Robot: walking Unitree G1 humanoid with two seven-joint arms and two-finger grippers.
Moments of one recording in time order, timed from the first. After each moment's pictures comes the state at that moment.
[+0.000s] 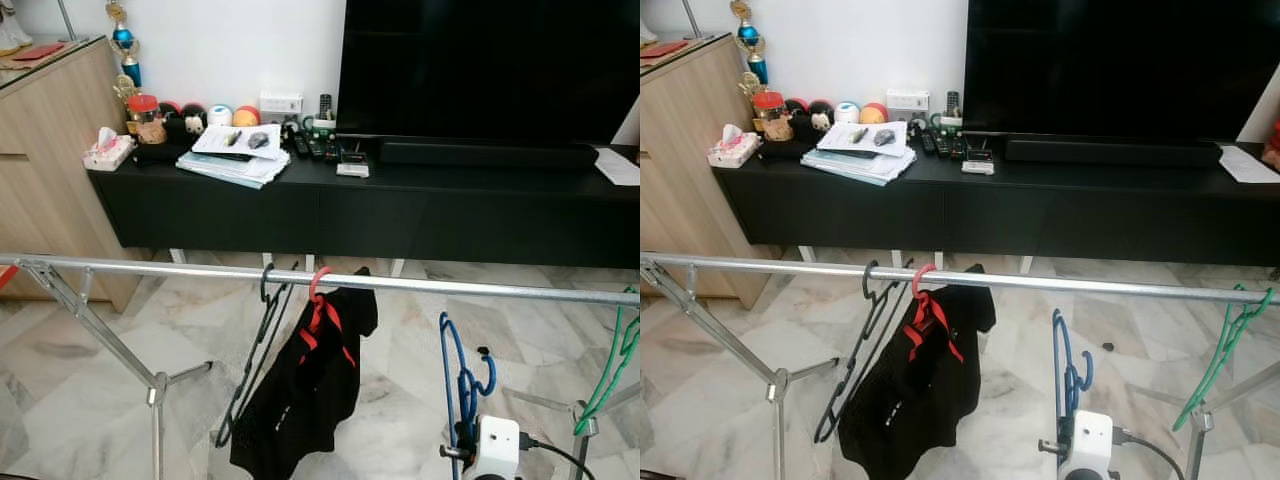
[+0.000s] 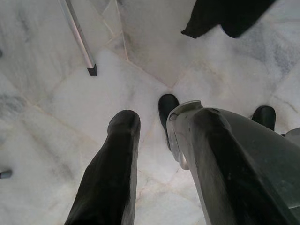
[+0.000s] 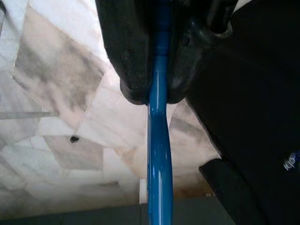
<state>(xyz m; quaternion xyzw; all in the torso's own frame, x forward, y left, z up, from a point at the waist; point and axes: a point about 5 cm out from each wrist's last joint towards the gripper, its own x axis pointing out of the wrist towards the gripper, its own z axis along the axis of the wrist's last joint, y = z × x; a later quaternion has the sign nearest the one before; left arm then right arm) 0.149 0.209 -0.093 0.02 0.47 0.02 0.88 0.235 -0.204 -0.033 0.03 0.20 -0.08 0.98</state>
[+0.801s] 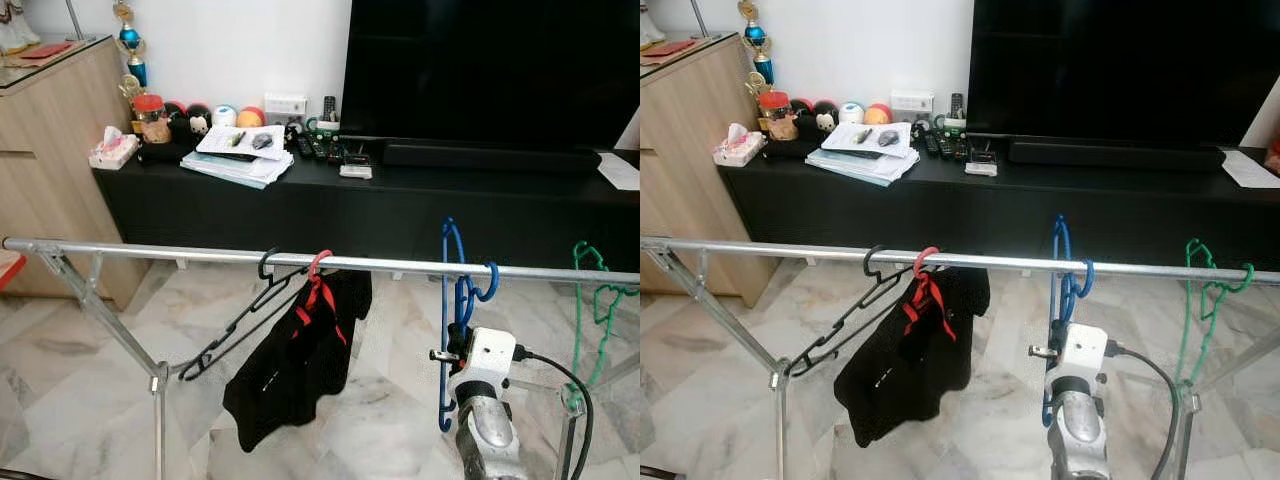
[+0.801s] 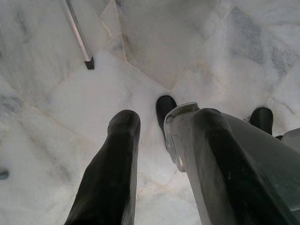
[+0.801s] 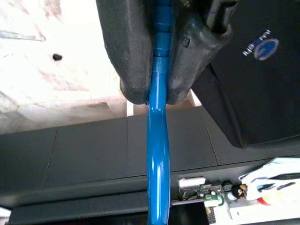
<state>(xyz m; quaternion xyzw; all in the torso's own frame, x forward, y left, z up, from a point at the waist) 0.151 0.207 -0.093 0.02 0.47 0.02 0.88 0.315 -0.190 0.043 0.06 0.07 -0.07 0.99</state>
